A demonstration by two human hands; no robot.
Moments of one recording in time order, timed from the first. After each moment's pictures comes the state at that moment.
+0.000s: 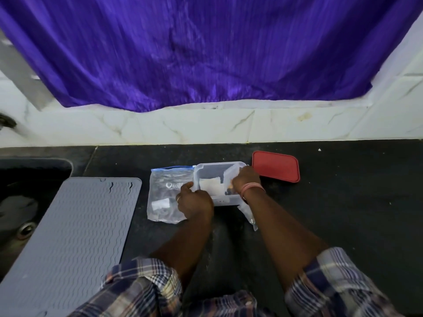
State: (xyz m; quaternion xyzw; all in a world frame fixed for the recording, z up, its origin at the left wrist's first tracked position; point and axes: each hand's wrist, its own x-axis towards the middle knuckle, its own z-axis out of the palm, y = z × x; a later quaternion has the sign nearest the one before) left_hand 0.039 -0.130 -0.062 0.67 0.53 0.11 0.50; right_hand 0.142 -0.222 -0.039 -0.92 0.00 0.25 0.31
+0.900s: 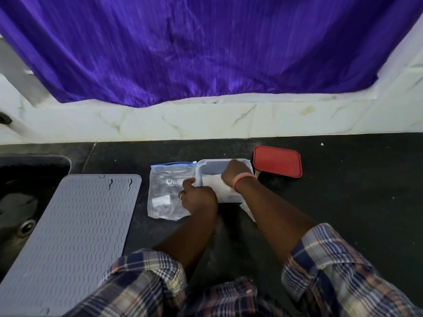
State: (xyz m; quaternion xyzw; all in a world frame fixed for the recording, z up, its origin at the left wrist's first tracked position) left_hand 0.050 -0.132 -0.066 0.67 0.55 0.08 0.50; right_hand 0.152 -0.199 -0.055 -0.96 -0.08 0.22 0.15
